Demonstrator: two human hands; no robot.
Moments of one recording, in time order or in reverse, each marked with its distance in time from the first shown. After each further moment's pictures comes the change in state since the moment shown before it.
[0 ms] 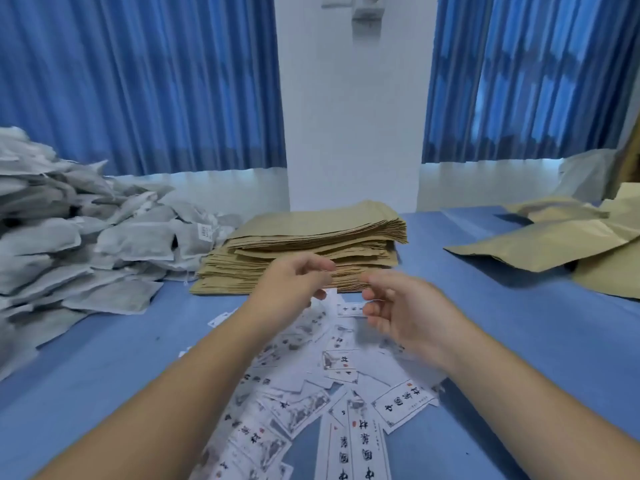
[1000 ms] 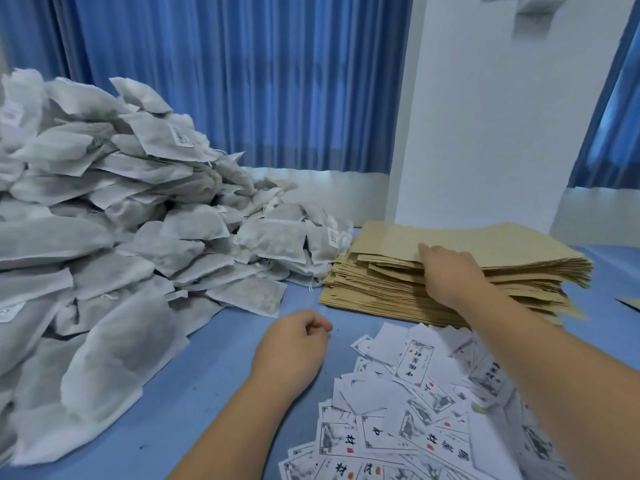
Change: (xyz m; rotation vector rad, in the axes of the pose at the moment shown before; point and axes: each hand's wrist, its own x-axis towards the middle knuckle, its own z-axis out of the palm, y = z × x) left_hand -0.019 -0.132 -0.149 0.284 0.342 -0.274; right_hand 0.198 0.028 0.118 -2.147 0.163 -0.427
